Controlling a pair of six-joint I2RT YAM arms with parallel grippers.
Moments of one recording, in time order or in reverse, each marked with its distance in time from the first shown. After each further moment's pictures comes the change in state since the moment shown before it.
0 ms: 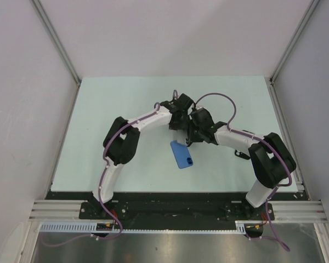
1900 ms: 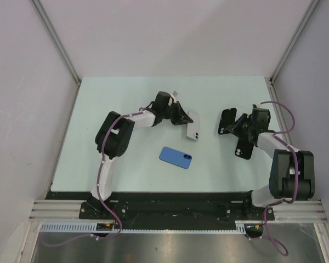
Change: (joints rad) left arm 0.194 0.002 -0.349 0.769 0.736 -0.328; right arm -0.656 -0.233 -0.270 0.186 -0.379 0.101
